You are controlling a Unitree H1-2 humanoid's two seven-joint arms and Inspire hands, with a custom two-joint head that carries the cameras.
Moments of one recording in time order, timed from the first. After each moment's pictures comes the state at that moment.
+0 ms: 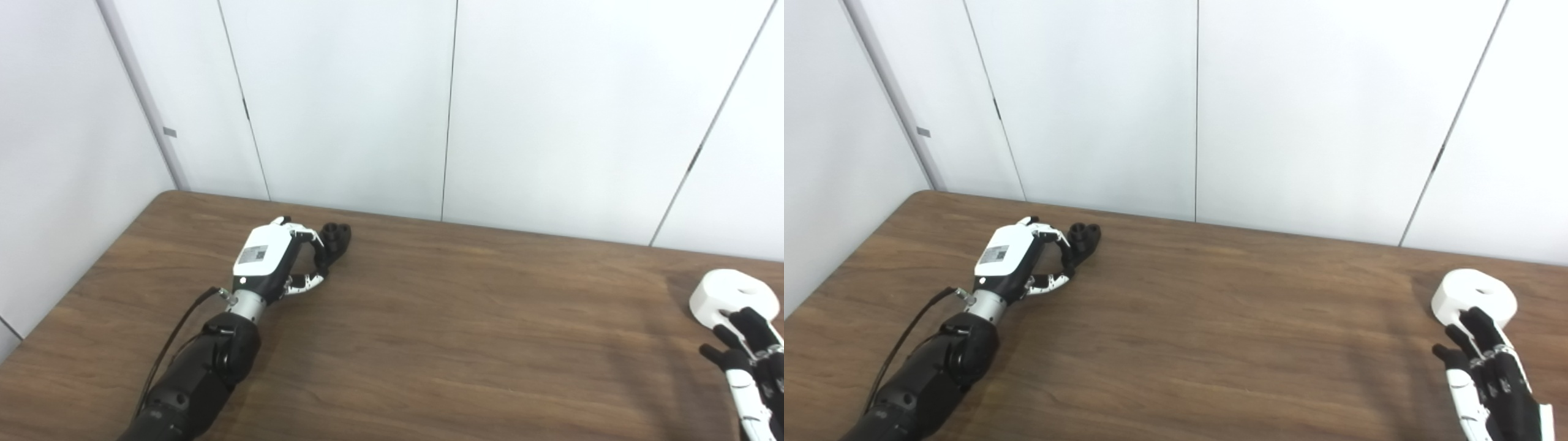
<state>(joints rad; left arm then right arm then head) -0.43 0.49 -0.21 0.60 0.69 -0.25 0.44 0.06 -0.06 -0.18 -0.24 0.14 -0.09 -0.06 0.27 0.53</state>
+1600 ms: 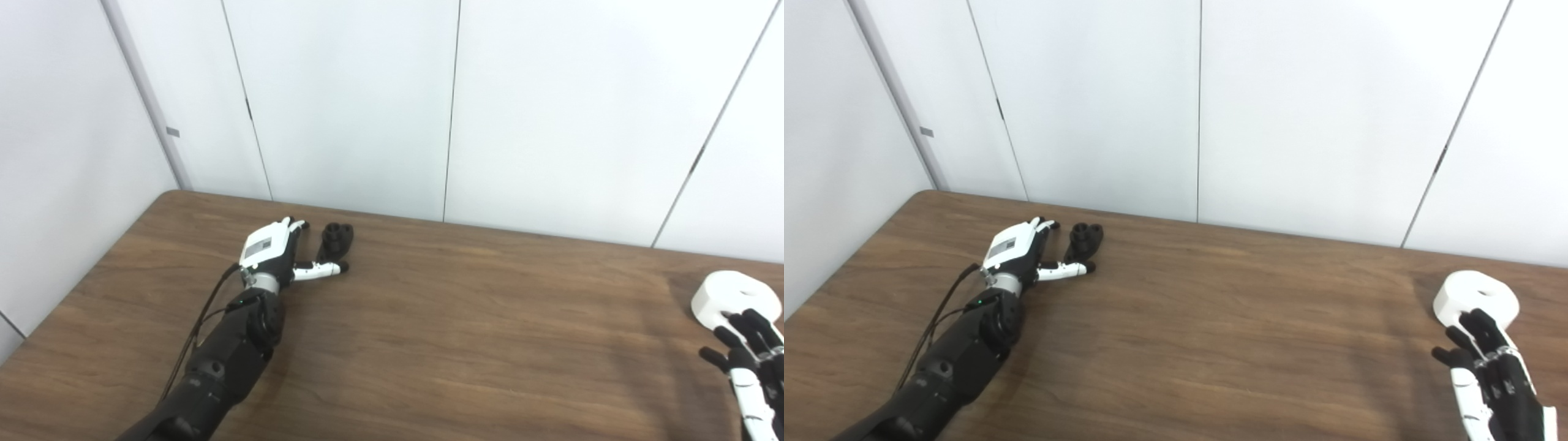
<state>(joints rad) -0.56 0.41 -0.25 0.63 0.63 0.26 0.18 0.06 -0.03 -0.19 -0.24 0.14 -0.08 -0.08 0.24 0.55</state>
